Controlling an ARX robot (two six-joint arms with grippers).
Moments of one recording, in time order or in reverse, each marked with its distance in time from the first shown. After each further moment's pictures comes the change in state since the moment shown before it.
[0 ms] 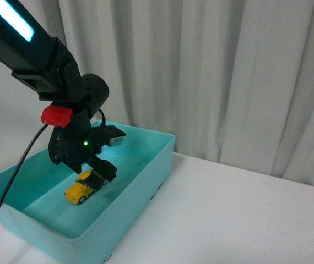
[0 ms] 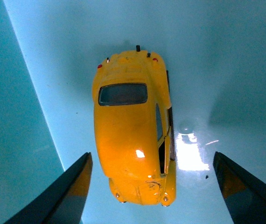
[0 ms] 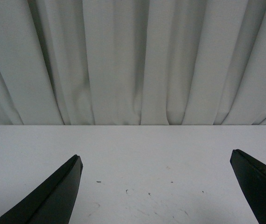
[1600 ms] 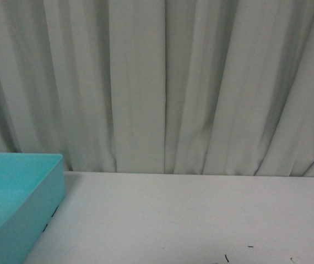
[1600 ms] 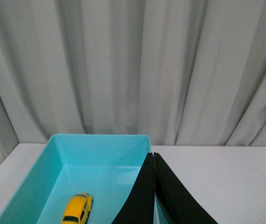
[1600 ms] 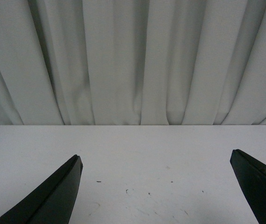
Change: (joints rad) left arm -0.186 -1.592 -1.166 0.861 0.163 -0.452; right arm 0.000 0.000 0.000 0.000 0.000 0.000
